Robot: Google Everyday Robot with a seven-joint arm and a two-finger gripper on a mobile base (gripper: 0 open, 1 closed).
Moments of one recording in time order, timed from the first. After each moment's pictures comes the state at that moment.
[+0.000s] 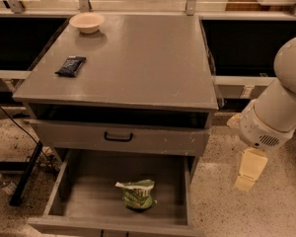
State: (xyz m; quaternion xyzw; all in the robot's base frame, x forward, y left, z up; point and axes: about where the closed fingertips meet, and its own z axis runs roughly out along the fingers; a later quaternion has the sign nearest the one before) arm 0.407 -0.210 0.794 -0.60 0.79 0.06 0.09
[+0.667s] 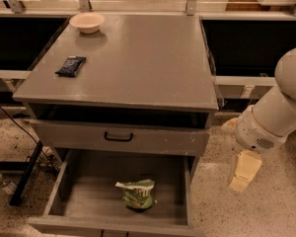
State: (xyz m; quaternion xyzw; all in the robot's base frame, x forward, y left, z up) arm 0.413 -0.205 0.772 -0.60 0.78 0.11 0.11
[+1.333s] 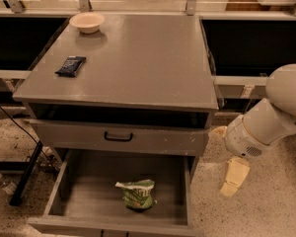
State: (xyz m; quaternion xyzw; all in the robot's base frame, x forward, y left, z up) arm 0.416 -0.182 0.738 -0.62 0.75 0.16 0.14
